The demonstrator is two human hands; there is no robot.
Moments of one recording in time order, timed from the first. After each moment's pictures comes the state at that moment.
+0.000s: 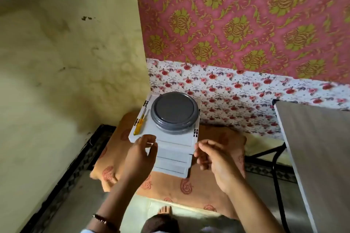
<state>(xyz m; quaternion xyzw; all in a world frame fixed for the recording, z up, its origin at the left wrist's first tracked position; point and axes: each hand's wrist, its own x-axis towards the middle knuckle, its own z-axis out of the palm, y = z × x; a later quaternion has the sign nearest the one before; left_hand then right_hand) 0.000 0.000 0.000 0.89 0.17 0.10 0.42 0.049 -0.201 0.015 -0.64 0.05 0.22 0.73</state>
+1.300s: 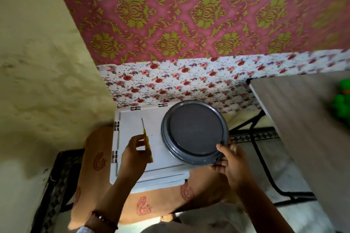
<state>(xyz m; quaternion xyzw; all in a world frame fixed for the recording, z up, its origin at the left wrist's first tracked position) 0.151 0.058 -0.045 0.79 0.16 -0.08 0.59 0.113 -0.192 -0.035 -0.59 0.30 0.02 0.75</state>
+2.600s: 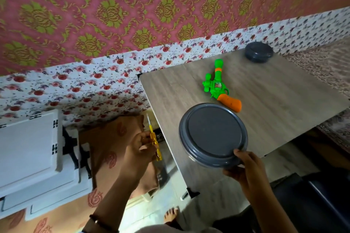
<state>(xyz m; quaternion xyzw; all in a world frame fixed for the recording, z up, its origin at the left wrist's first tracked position) 0.021 -0.353 -0.002 0.73 0.01 -0.18 0.66 -0.108 -0.592 0.000 -0.50 0.40 -0.14 0.75</state>
